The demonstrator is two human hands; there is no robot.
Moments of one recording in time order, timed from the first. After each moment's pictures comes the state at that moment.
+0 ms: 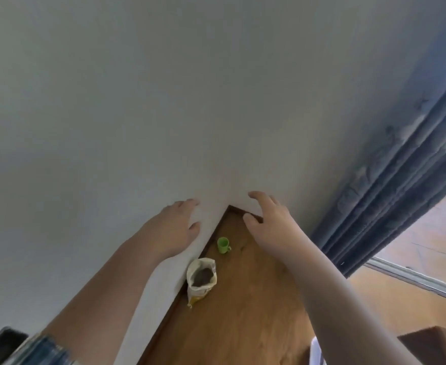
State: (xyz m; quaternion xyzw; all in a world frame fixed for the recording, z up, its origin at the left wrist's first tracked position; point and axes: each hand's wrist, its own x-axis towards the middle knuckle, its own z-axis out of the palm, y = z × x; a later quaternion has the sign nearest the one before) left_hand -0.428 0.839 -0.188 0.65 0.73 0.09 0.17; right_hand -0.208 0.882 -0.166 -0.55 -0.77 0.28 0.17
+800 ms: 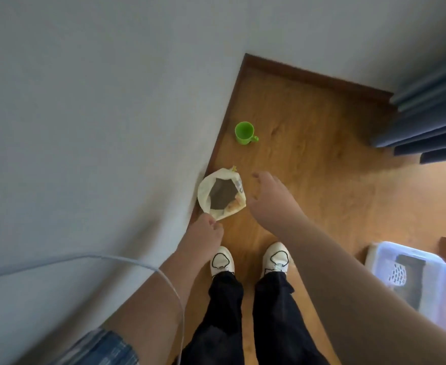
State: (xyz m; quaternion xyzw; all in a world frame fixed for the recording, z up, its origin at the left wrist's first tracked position) left_hand -0.506 1.053 -0.749 0.37 0.78 -0.06 0.50; right_hand -0.355 1.140 -0.706 -0.65 -0.60 0.46 -0.06
